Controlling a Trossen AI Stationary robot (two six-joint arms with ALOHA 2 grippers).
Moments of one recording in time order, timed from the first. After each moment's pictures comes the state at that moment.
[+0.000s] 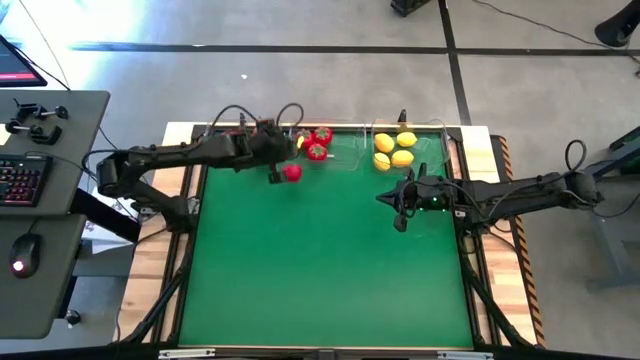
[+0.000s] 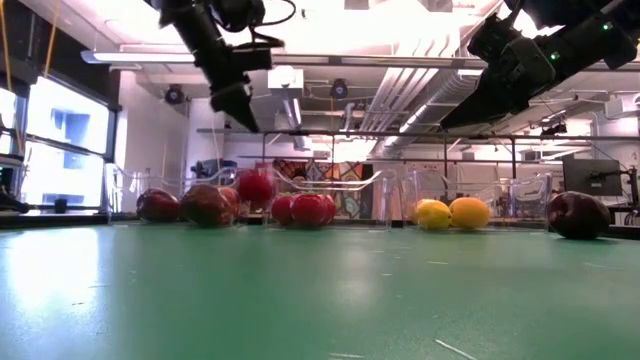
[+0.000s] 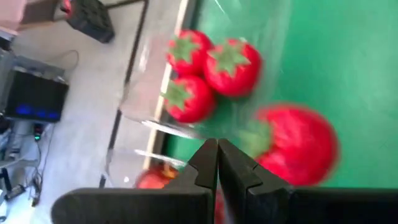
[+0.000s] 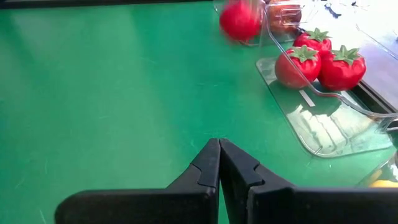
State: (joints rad) left arm 0.33 1.41 1.06 -0.52 -0.42 0.42; right arm -0.03 0.90 0.44 -0.04 0.18 0.04
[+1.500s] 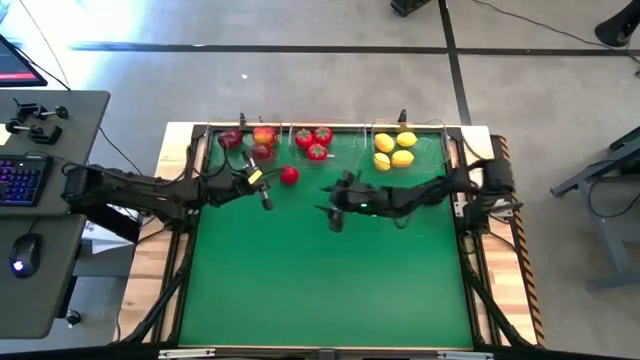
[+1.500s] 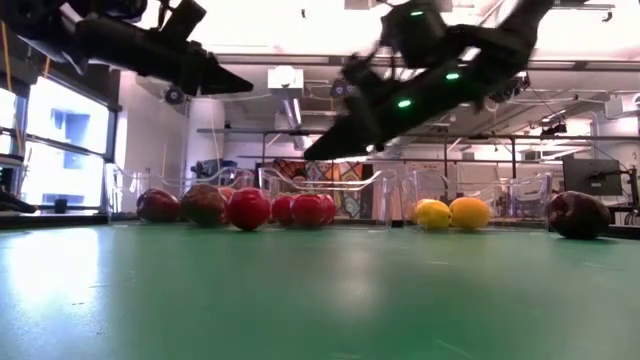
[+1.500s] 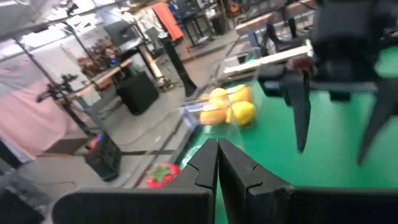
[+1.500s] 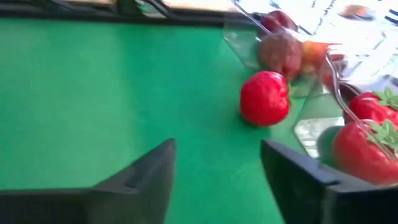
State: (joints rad) left arm 0.10 1.04 0.39 0.54 -0.39 0.41; right arm -0.02 1.76 0.81 0.55 0.23 -0.06
